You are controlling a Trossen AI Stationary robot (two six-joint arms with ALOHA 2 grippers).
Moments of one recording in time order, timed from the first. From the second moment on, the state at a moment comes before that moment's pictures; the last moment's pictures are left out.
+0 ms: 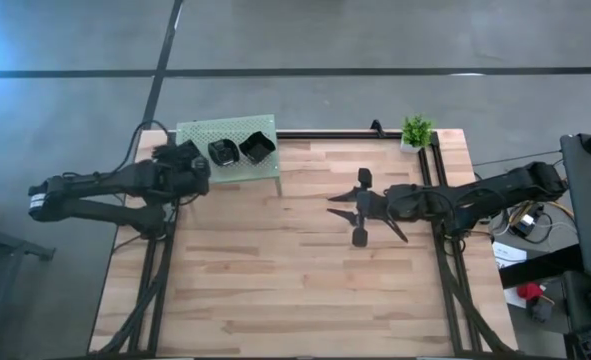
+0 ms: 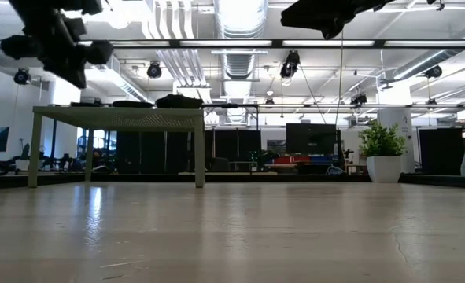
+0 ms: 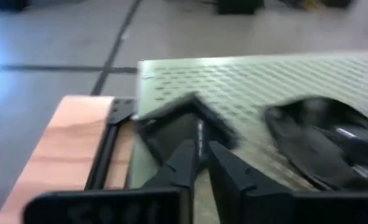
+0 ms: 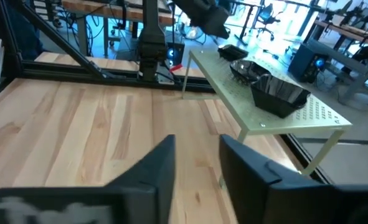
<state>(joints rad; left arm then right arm) 0.16 0.84 0.82 -1.25 -1.02 -1.34 0.15 1.15 0.76 0.14 0.31 -0.06</state>
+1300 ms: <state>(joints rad) -0.65 0.75 0.74 -0.11 -0.56 0.13 0.16 0.53 0.55 -0.13 -0.19 0.02</state>
